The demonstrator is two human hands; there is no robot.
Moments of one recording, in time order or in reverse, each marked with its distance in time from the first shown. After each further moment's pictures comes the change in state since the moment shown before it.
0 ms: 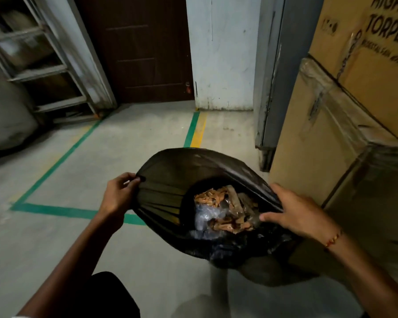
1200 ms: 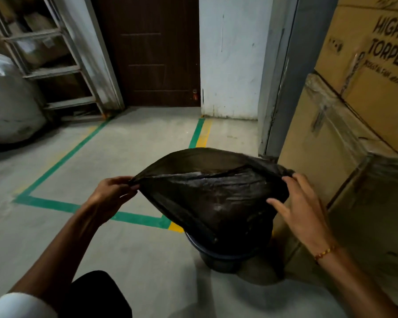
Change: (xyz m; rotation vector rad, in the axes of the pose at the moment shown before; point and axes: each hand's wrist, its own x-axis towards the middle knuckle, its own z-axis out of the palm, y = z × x) left_hand 0.016 -0.010 -0.041 -0.278 -0.095 -0.223; right_hand -0.001 0.001 0.014 -0.075 0.604 -0.097
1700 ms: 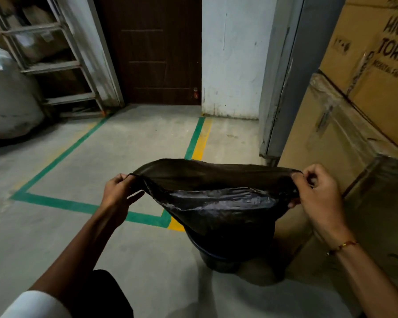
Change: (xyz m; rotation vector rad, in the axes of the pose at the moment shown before) left_hand -0.004 -0.013 0.023 -0.171 0.118 0.100; right_hand 0.018 -0.007 -0.014 0.815 0.182 0.244
